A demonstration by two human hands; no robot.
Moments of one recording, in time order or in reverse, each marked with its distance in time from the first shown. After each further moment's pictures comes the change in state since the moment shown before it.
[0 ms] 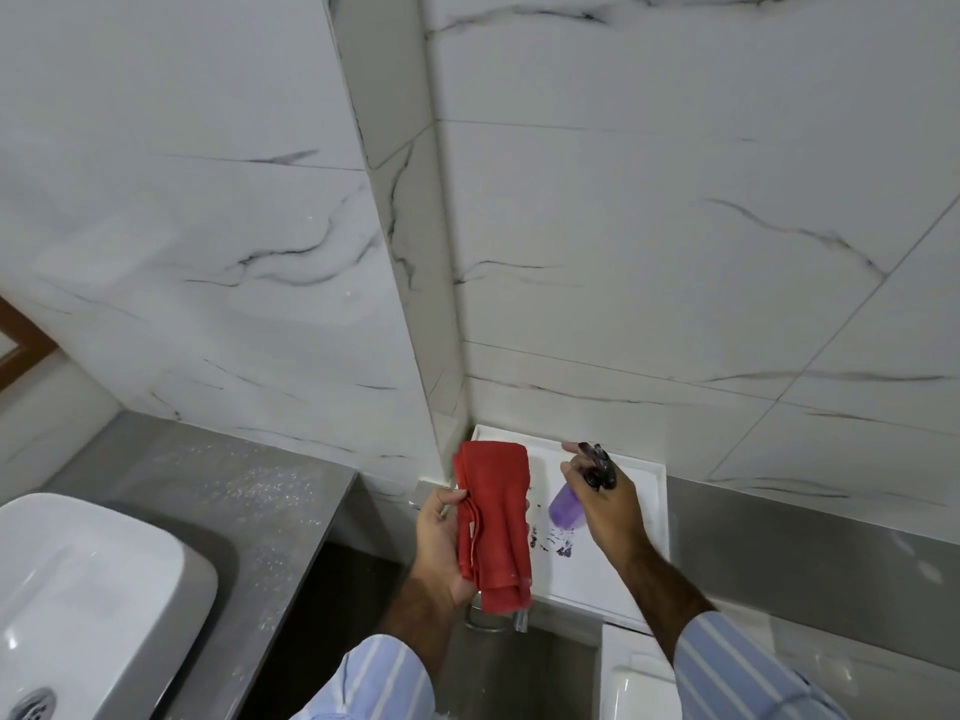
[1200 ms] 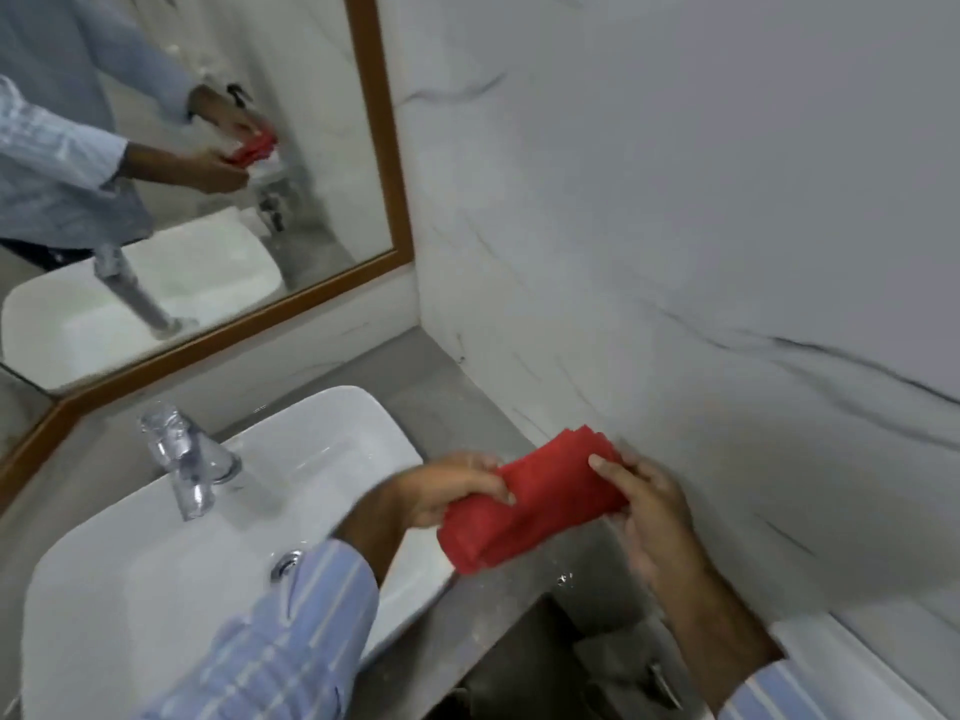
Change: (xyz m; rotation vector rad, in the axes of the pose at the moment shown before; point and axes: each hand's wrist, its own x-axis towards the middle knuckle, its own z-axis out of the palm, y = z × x) left_hand -0.134 0.319 -0.211 0.681 0.205 0.136; right_hand 0.027 -0.117 0.379 0.261 -0.523 0.316
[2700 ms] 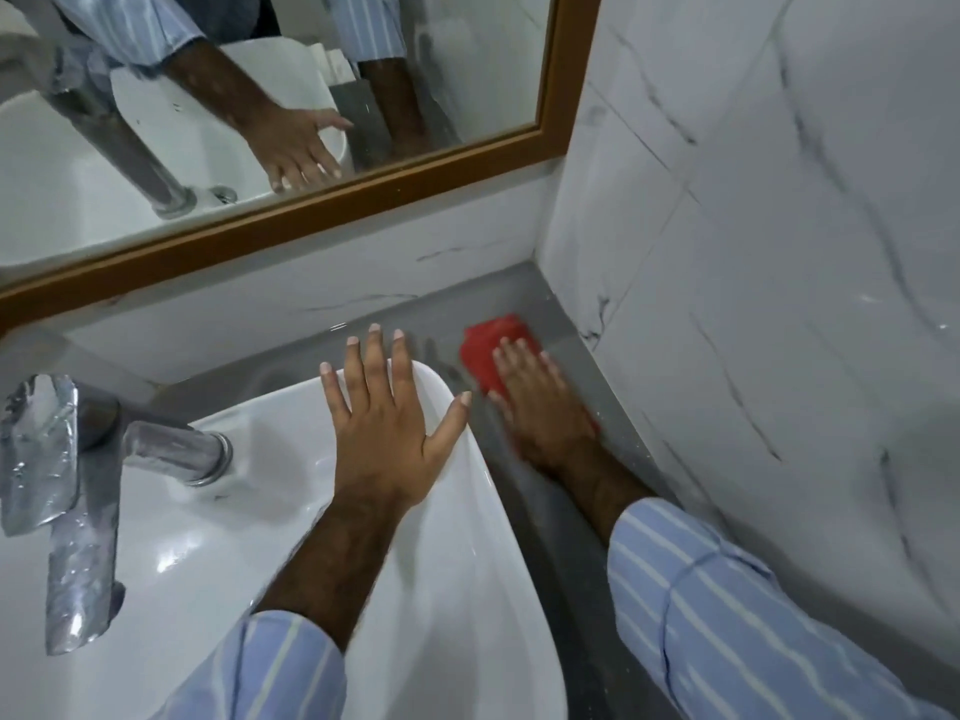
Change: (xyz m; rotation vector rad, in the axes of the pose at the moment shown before) left_hand 0.073 -0.078 -0.215 1.082 1.331 -0.049; right_hand 0.303 0.195 0.251 -1.707 -0.610 -0.974
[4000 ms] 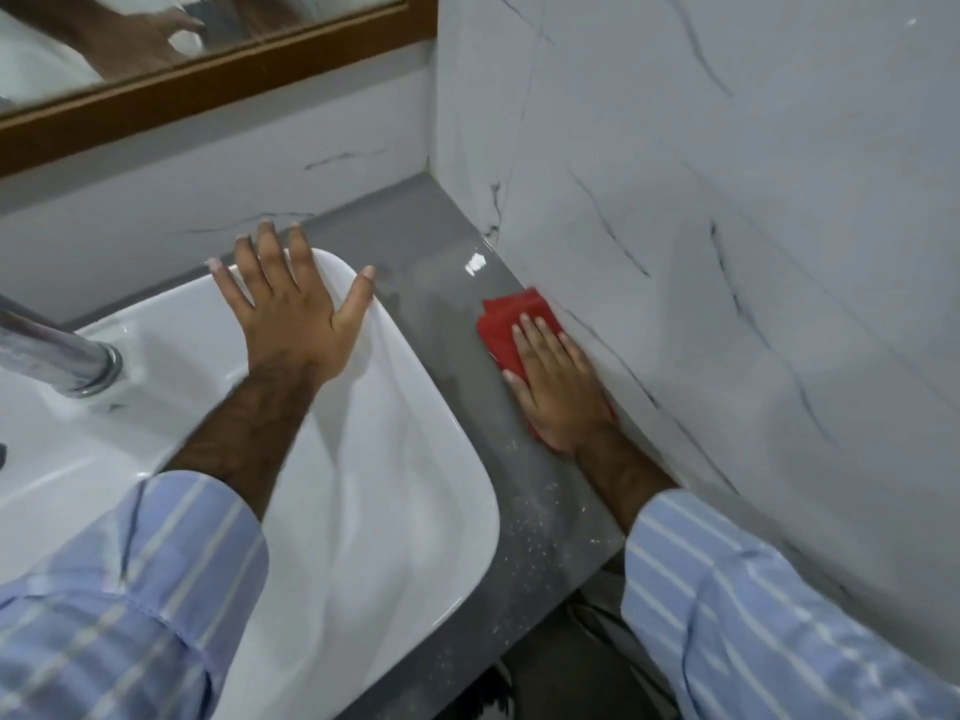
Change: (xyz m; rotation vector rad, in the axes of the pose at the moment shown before) left_hand -0.001 -0.005 0.015 0.042 0.147 0.038; right_hand -0.175 0.023 -0.006 -0.068 0.051 0.295
